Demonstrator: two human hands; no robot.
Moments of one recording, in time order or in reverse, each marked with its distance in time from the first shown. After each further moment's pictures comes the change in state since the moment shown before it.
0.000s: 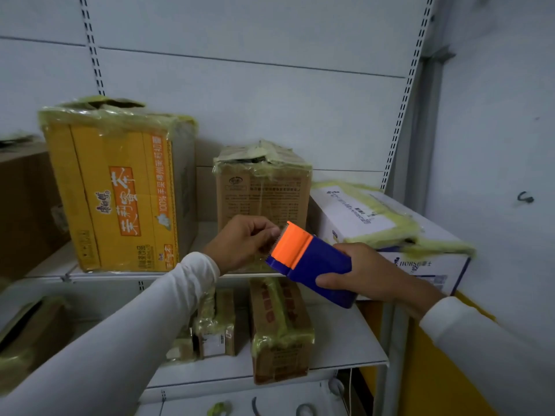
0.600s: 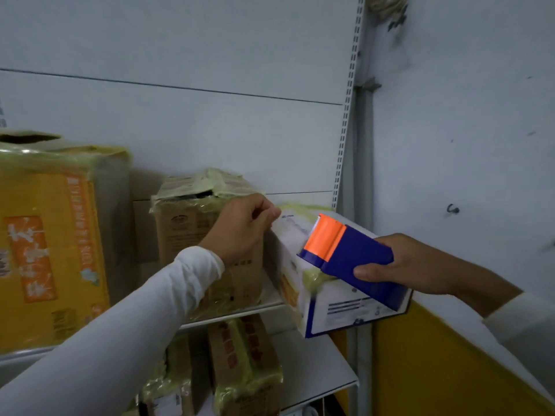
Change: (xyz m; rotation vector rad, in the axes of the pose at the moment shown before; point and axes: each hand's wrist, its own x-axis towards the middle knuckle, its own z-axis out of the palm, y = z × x) left_hand 0.094 0.052 0.017 0.187 0.168 0.290; right_hand -0.046 -0.013 -0.117 -0.009 0.057 0.170
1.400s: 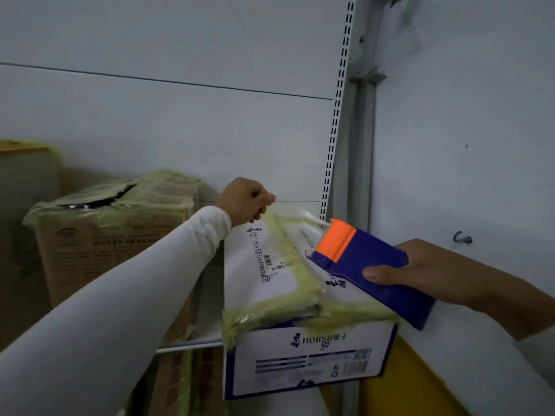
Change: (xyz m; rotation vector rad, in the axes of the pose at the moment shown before) left_hand 0.163 -0.043 0.135 -0.015 -0.025 -0.328; right_hand 0.032 0.099 -0.139 -0.027 -0.005 0.100
